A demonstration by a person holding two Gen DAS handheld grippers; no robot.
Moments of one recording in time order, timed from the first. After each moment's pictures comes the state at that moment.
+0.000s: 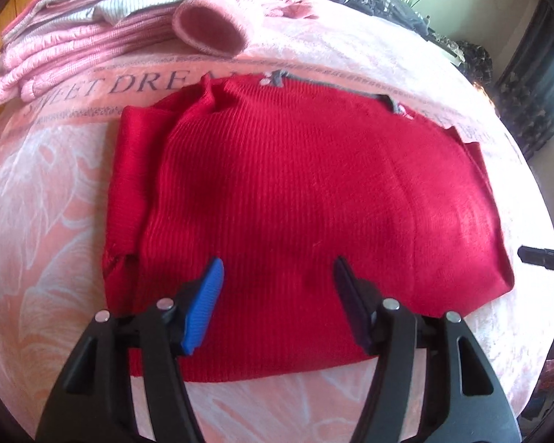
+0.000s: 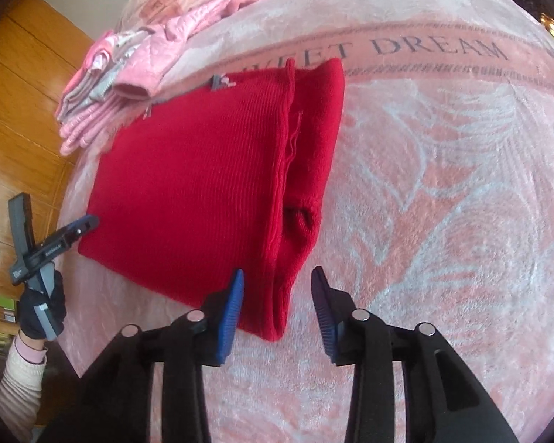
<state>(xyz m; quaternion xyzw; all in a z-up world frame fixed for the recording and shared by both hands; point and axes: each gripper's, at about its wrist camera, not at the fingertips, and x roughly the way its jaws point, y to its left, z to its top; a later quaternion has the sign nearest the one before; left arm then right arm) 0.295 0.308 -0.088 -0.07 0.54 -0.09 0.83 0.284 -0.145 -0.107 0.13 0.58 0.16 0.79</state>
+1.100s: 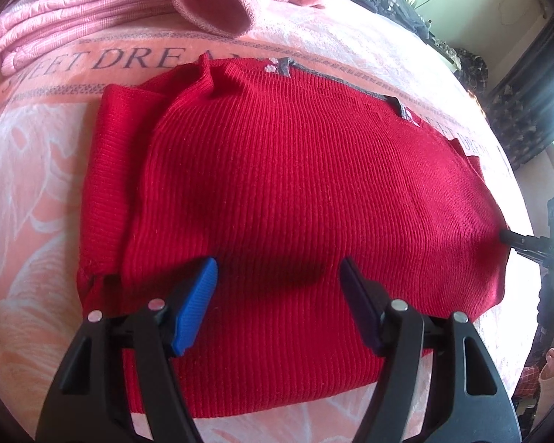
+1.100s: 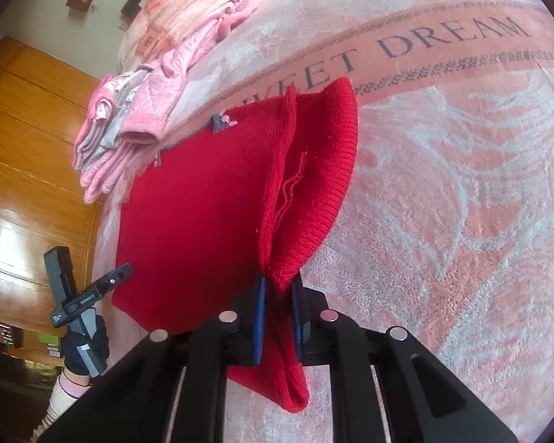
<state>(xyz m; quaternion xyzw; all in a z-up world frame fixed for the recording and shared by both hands) 0.319 0.323 -0.114 -0.12 0.56 -0.11 0.81 0.336 -0.151 -0.134 0.23 0.57 0.18 0.77</state>
